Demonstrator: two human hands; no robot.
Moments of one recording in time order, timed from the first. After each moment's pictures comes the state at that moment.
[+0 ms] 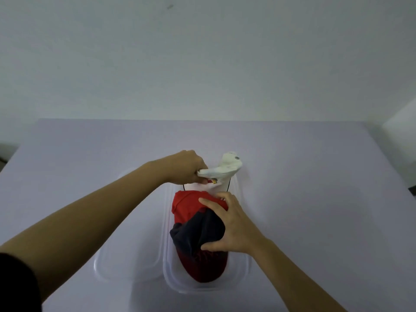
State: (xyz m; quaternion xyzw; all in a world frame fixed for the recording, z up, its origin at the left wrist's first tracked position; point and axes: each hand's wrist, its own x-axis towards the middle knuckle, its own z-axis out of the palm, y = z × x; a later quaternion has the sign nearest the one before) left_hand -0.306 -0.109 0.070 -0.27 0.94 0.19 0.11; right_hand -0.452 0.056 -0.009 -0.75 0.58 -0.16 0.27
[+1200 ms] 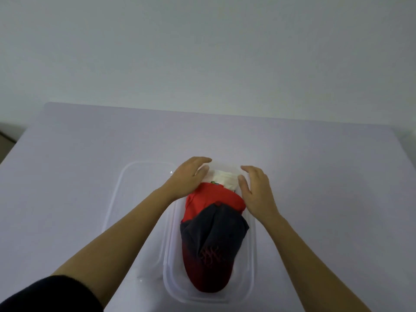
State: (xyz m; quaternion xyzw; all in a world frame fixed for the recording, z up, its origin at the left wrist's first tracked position) left_hand -0.295 -0.101 -0.012 -0.50 0.77 0.39 -0.11; right_hand -0.490 -0.019 -0.035 -0.59 0.73 -0.30 0.21
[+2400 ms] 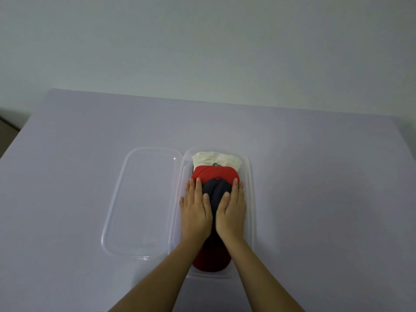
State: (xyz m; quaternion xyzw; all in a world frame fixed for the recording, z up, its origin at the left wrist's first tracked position) left_hand -0.315 0.030 -0.080 -0.67 0.63 0.33 -0.21; right_hand -0.393 0.041 -0.073 -0.43 0.81 -0.30 0.27
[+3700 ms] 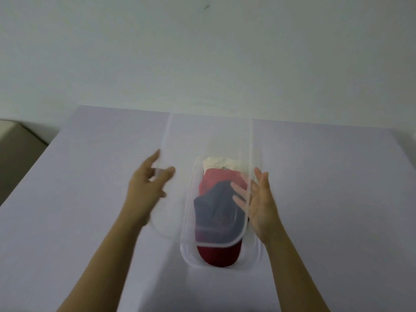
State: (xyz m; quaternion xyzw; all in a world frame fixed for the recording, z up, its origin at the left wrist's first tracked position) left_hand -0.201 0.008 0.067 -0.63 0.47 0.45 -0.43; right_hand -0.428 0.068 0.040 -0.29 0.56 -0.53 0.57
